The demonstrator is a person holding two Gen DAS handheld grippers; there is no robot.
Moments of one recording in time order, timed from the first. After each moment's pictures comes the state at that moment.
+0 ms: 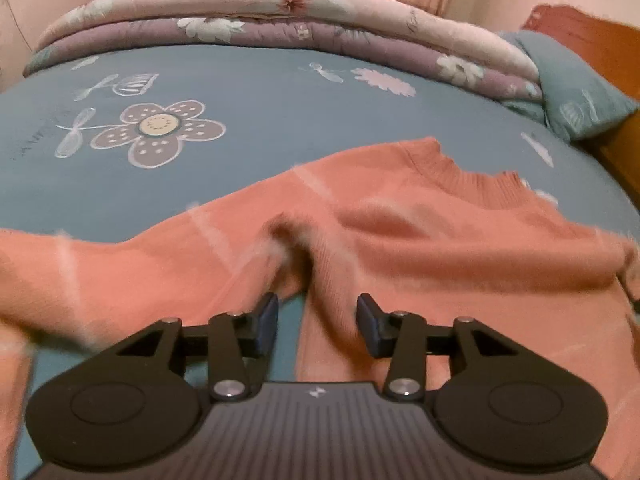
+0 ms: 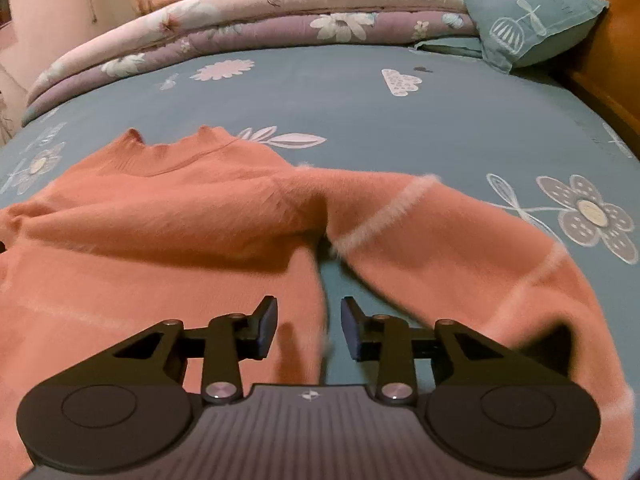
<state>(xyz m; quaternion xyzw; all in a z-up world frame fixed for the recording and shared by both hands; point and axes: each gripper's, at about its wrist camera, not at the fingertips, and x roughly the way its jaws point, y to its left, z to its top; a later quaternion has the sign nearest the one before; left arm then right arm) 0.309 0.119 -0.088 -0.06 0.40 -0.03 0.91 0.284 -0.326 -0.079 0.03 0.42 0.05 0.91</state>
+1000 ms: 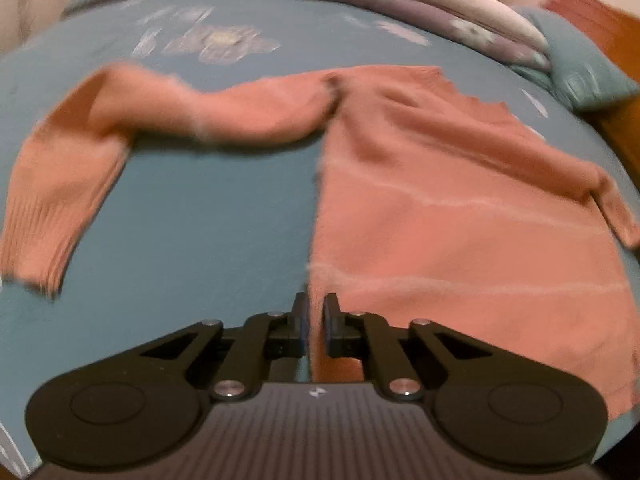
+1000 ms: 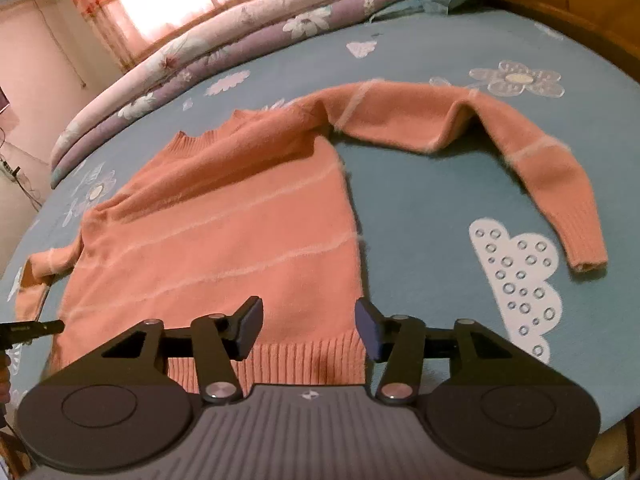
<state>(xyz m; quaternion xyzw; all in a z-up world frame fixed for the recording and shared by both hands) 0.180 0.150 -0.099 -0.12 0.46 -0.01 0.88 0.113 -0.334 -0.069 0.18 0.42 0.04 0.89</state>
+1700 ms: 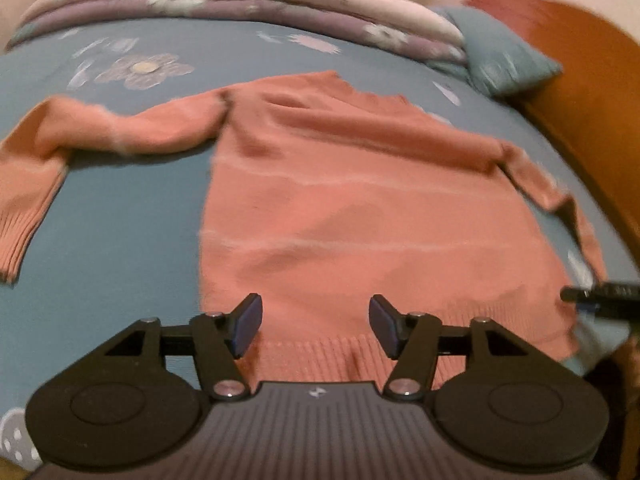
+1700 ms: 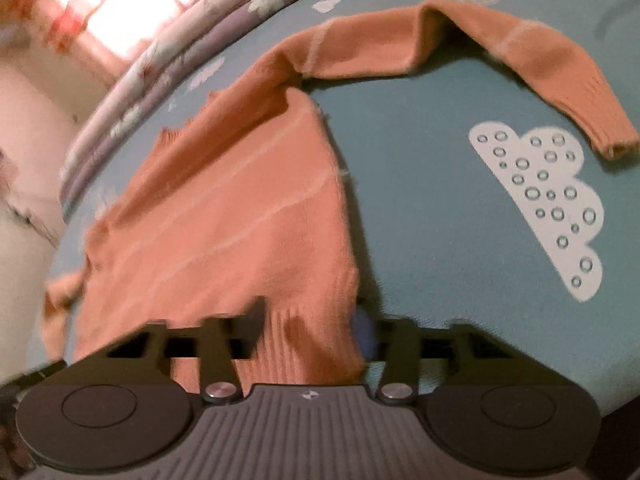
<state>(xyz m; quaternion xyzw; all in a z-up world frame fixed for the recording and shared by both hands) 0.130 0.092 -0.074 -0.06 0.42 -0.12 0.90 0.112 -0.343 -0.120 0.26 0.44 0.04 0.86</state>
